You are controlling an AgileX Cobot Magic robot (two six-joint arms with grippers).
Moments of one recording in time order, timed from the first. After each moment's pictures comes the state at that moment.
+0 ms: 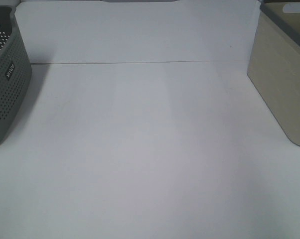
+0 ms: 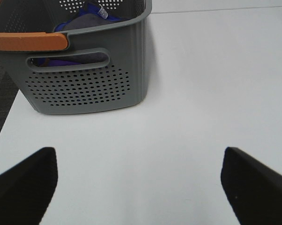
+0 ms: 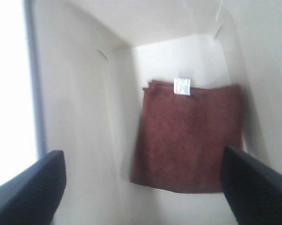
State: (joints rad) left arm 0.02 -0.01 -0.50 0.00 1.05 0.03; right arm -0.29 1.92 -2.05 0.24 1.21 -0.18
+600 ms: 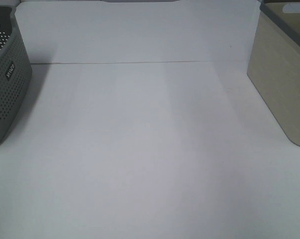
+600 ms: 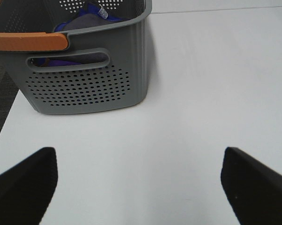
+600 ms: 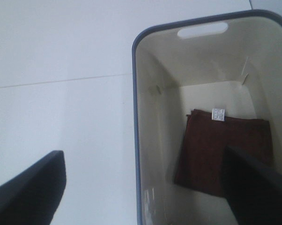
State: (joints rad) left arm 0.02 -0.01 -0.50 0.00 1.05 0.03; right arm -0.29 1.54 -1.85 0.38 1.22 -0.23
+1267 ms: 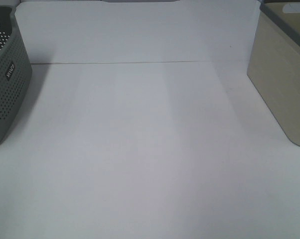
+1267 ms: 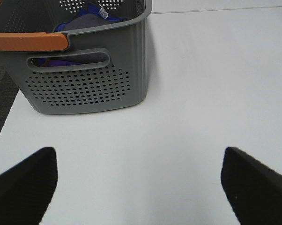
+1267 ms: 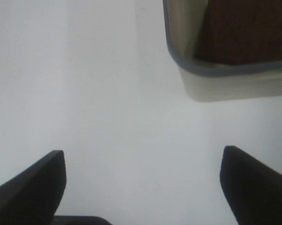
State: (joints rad) left arm 0.02 -0.01 -0.50 0.00 1.05 0.03; right arm -0.29 0.98 -1.13 0.35 1.22 -0.25
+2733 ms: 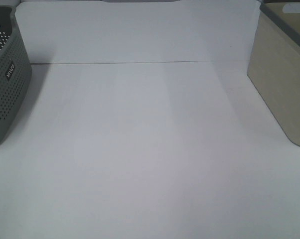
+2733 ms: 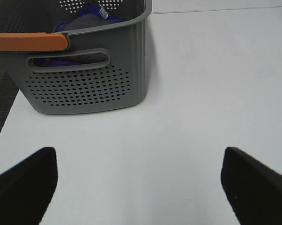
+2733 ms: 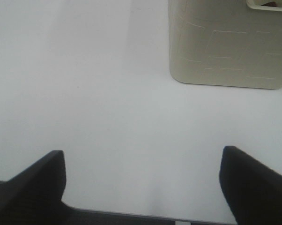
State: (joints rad) left arm 0.02 -0.01 -0.50 0.00 1.05 0.03; right arm 0.05 0.00 -0.46 0.05 1.11 -0.09
